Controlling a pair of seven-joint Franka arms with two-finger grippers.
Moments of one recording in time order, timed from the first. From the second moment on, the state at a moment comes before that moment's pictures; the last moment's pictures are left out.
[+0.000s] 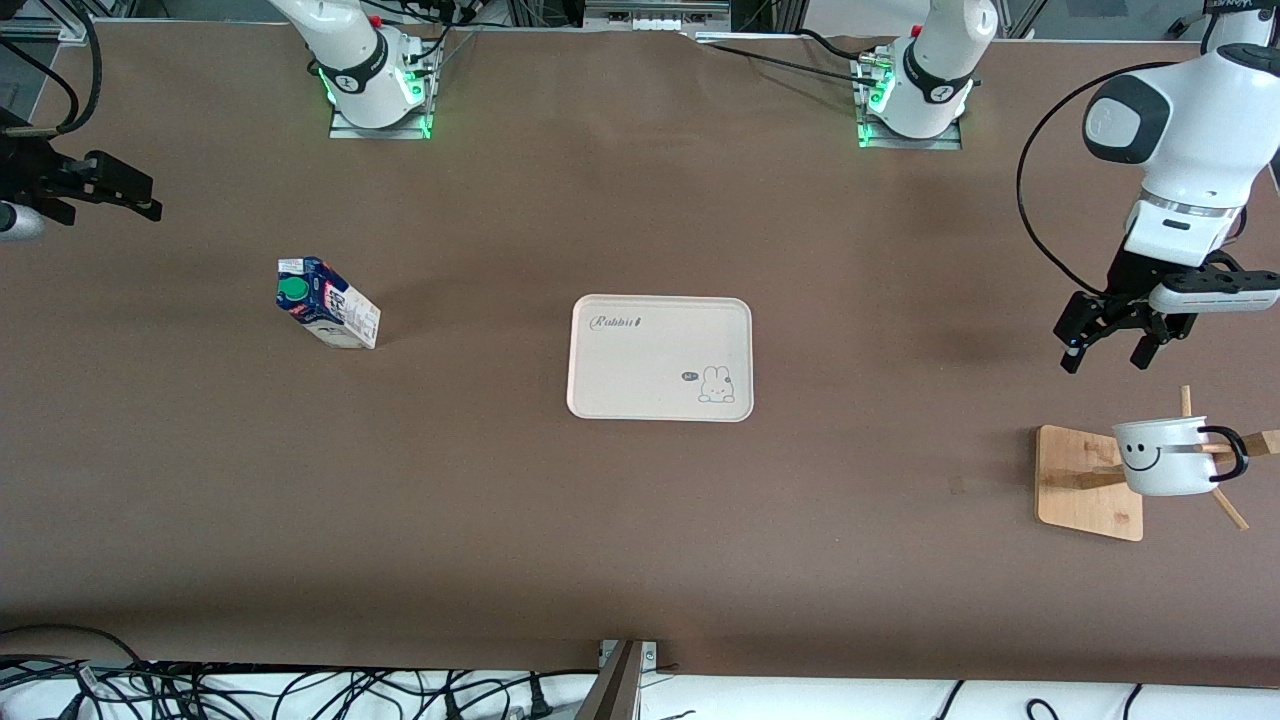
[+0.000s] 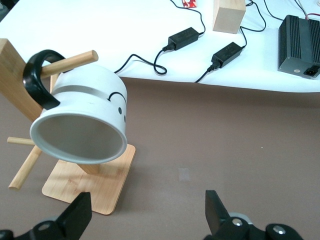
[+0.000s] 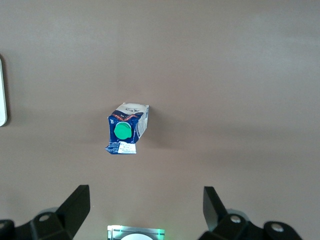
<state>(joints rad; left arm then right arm) 0.05 -0.08 0.03 -2.42 -0.18 2.98 0.13 -0.09 -0.06 0.02 -1.70 -0.01 1.55 -0.14</state>
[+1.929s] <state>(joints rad) 0.05 0.08 0.03 -2.55 -0.18 3.49 0.14 -0.09 -0.06 0.02 -1.70 -0.01 1.55 -0.14</state>
